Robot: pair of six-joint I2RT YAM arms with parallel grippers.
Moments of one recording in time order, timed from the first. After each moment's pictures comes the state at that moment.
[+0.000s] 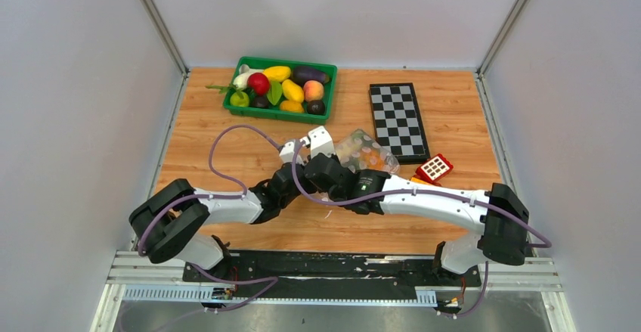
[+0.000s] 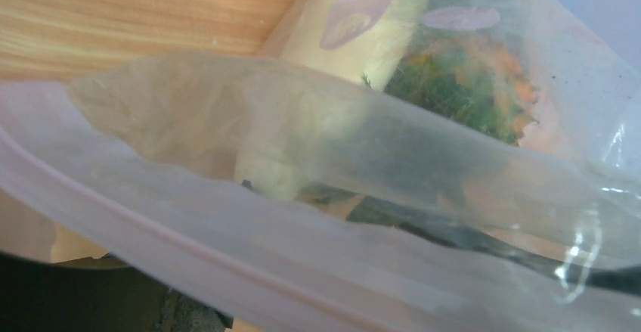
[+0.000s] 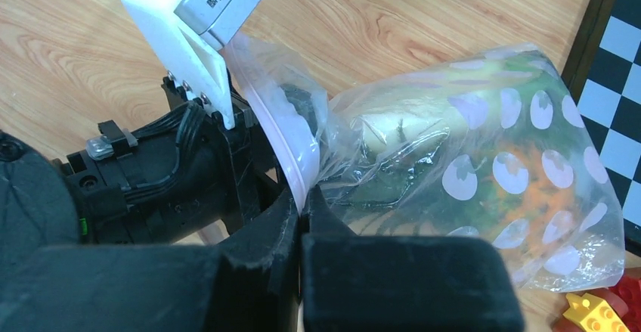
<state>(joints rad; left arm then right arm) -0.88 1.43 0.47 0.53 -0.29 -0.89 1.19 1.48 1.15 -0.36 0.61 0.37</state>
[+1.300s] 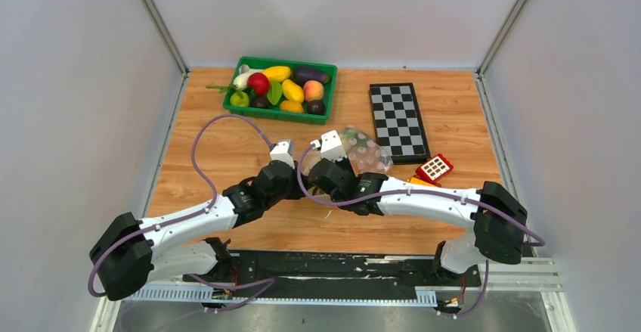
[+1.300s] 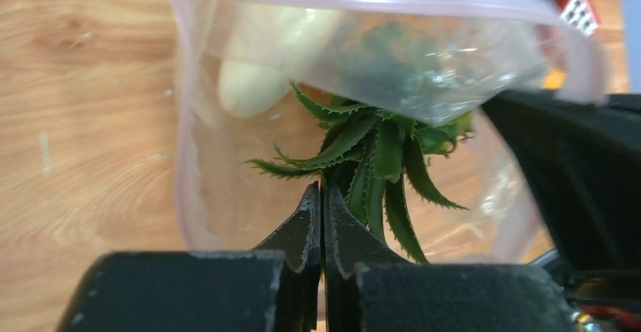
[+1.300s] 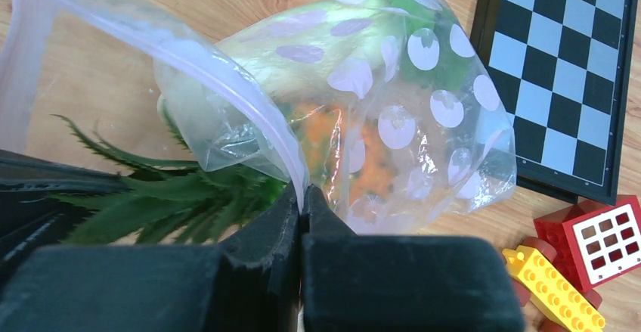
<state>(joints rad) -0.88 1.10 0.54 0.02 -0.23 -0.76 1.15 1.50 1.05 -0.35 0.79 0.39</state>
